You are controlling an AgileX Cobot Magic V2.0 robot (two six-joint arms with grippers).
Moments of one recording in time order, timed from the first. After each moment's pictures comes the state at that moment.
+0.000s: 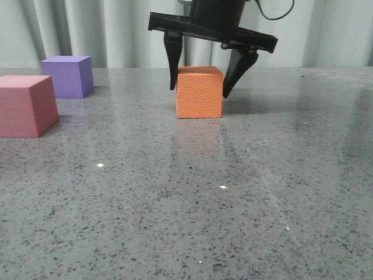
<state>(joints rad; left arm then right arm) 0.04 0.71 -0.81 -0.18 0.52 0.06 0.51 2.09 -2.00 0.11 1.24 0.48</state>
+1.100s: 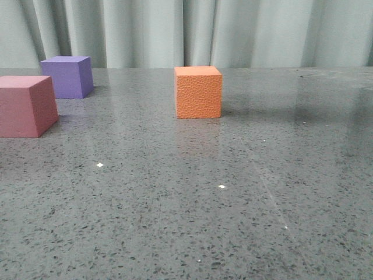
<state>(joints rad) 0.04 0.71 -0.81 -0.18 0.52 0.06 0.51 1.63 -1.81 0.08 1.21 0.27</state>
